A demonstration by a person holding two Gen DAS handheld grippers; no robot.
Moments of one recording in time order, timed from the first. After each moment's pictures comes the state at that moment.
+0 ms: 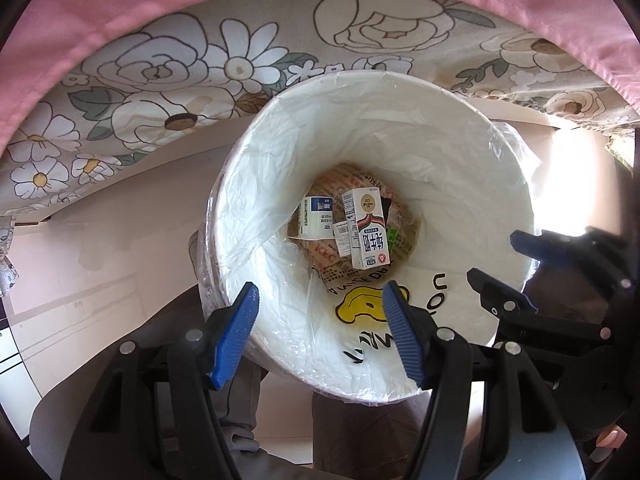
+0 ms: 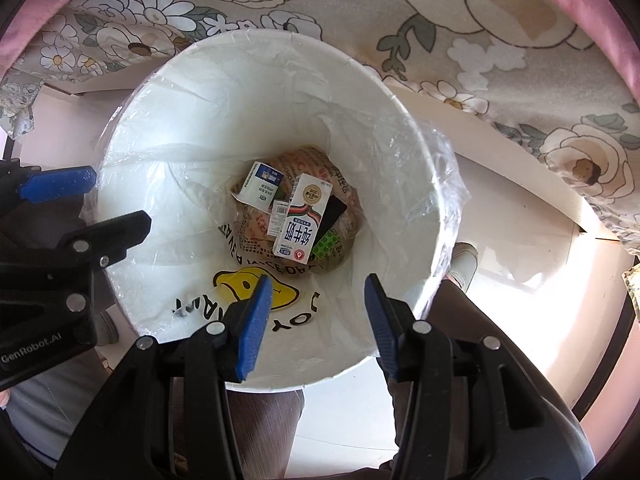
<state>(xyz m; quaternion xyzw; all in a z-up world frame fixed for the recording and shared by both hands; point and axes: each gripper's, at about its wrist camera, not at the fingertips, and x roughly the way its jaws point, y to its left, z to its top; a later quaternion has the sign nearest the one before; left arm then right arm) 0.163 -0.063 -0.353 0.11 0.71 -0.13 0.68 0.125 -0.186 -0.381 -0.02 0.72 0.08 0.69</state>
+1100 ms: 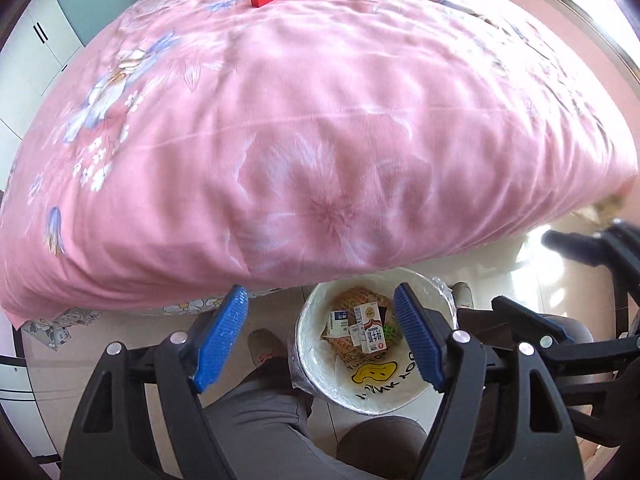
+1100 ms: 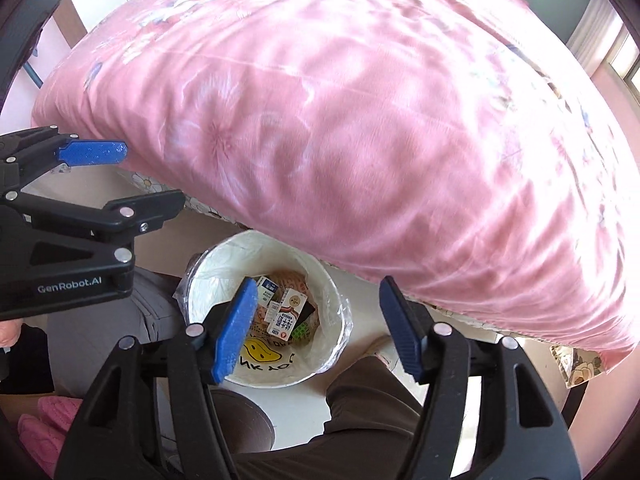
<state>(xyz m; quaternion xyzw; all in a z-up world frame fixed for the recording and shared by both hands) 0.204 -0.064 -0.122 0.12 0.56 -0.14 0.81 0.154 -0.197 -0.135 -0.07 0.57 0.09 0.81</state>
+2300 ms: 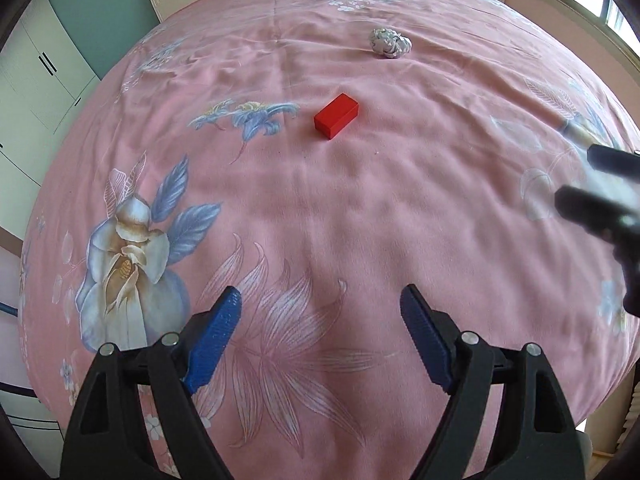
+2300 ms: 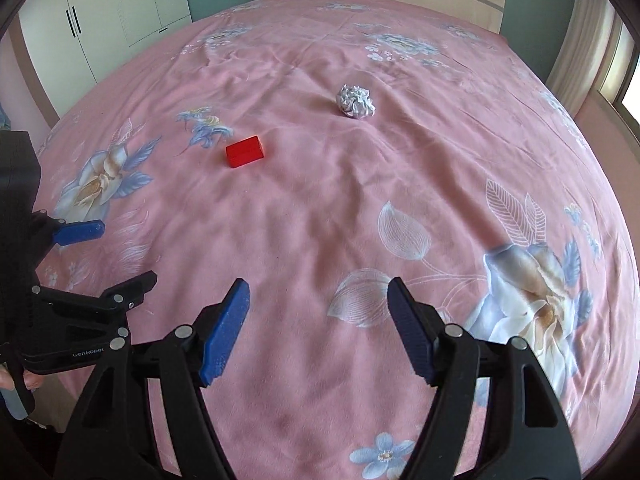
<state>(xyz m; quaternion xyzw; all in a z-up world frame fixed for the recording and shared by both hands) 0.475 -0.083 -0.099 0.15 0.53 -0.10 0.83 0.463 -0.243 -0.065 -0.04 0.49 0.06 0.87</state>
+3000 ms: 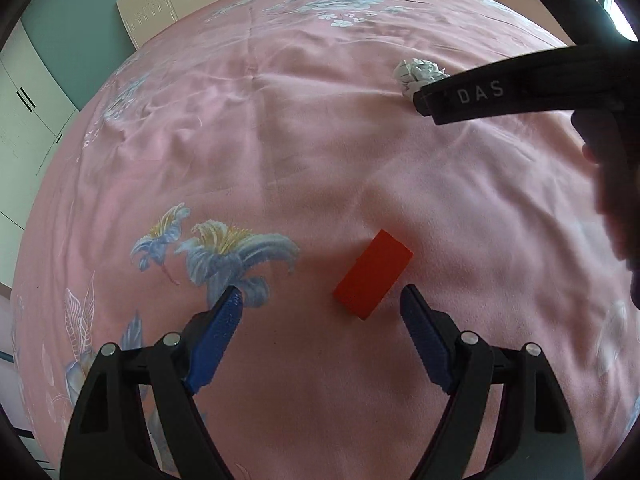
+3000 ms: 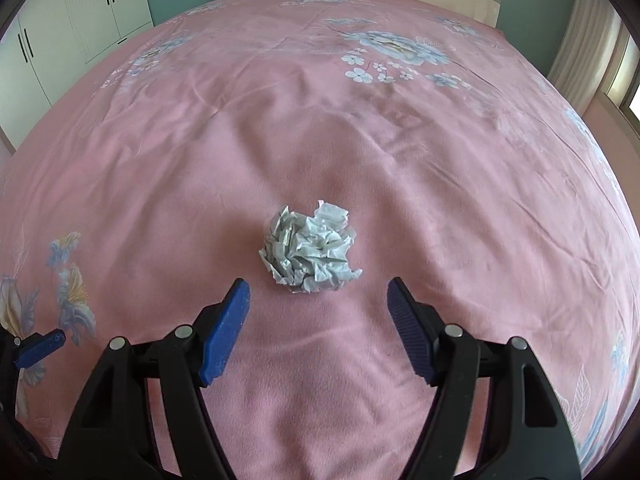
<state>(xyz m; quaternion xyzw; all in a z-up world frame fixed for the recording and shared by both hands) 0.613 -0.115 -0.133 0.17 0.50 -0.13 0.84 0.717 -0.255 -0.122 -0.02 0.50 0.02 0.86</state>
